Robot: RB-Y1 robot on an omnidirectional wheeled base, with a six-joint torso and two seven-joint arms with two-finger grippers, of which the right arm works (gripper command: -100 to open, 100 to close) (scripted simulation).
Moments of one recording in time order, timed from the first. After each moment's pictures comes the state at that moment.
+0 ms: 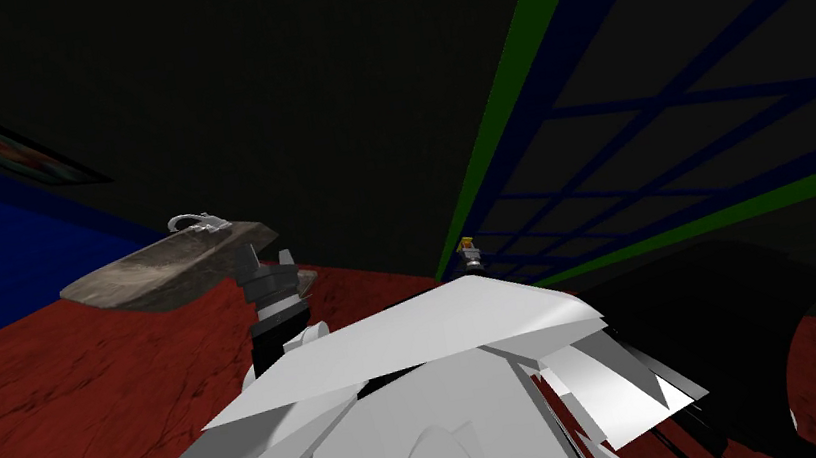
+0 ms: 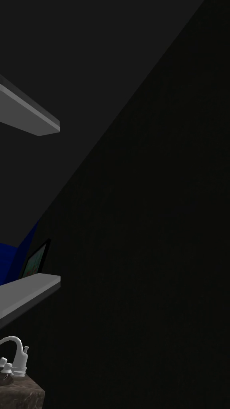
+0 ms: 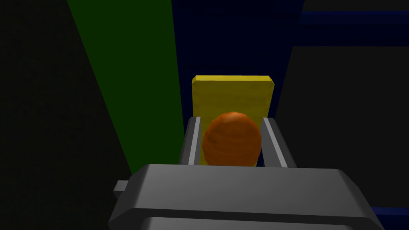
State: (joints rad) arm 0.14 -0.38 0.28 -0.80 -0.91 -0.97 -1.35
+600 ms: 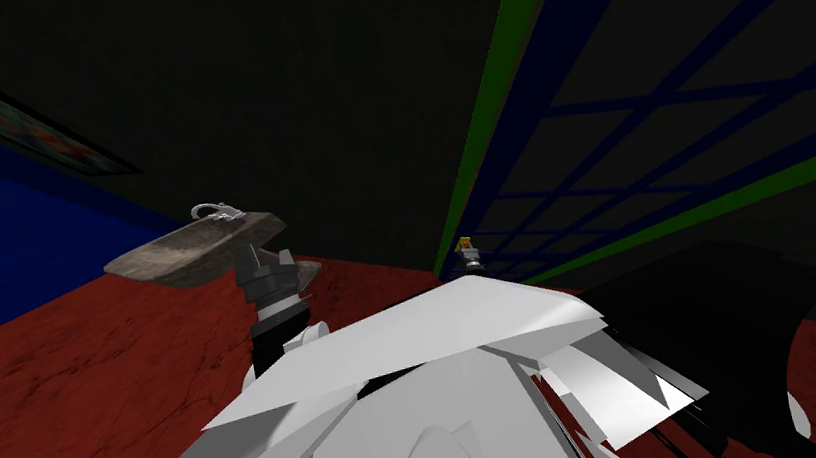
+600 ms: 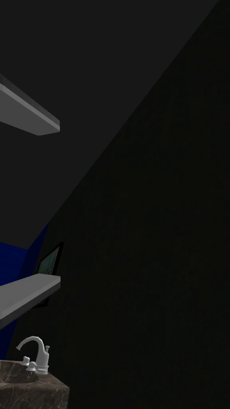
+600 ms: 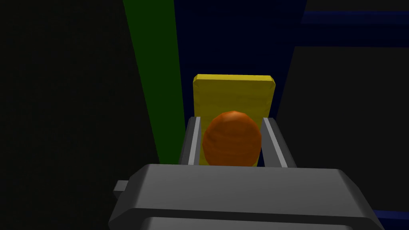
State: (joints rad) arm 0.15 -0.41 0.33 -0.83 -0.88 -0.97 -1.39
